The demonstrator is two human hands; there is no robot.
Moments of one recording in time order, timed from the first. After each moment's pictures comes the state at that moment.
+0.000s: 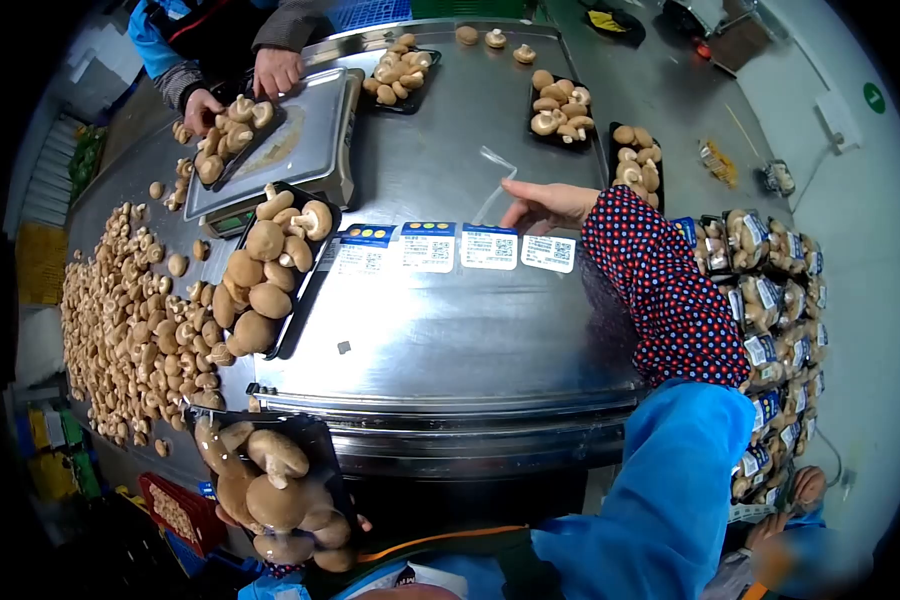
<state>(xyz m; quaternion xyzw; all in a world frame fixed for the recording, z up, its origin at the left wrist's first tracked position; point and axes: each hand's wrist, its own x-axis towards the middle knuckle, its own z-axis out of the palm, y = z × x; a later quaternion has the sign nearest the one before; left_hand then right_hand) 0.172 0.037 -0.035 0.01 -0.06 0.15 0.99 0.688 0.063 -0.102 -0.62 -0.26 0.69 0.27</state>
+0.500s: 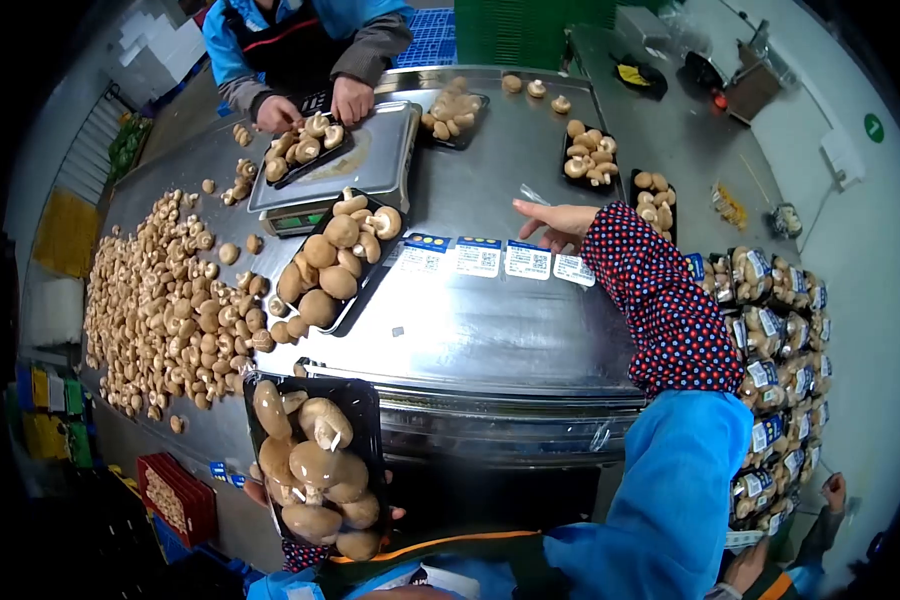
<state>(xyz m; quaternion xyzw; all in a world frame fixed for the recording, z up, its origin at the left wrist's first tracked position) 0.170 -0.004 -0.029 0.03 -0.09 0.12 0.99 0.653 0.088 -0.062 -0.73 -0.27 0.62 0.13</state>
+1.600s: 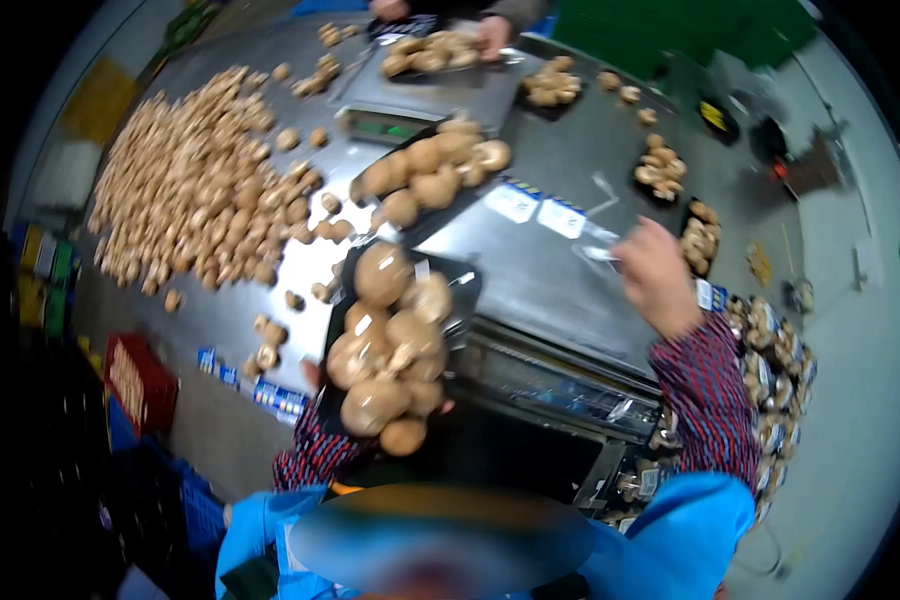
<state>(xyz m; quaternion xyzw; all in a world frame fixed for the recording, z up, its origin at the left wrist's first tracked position) 0.153 0.018 -0.044 0.04 -0.08 0.22 0.97 0.533 -0.014 0.034 -0.59 -0.79 -0.08 0.14</state>
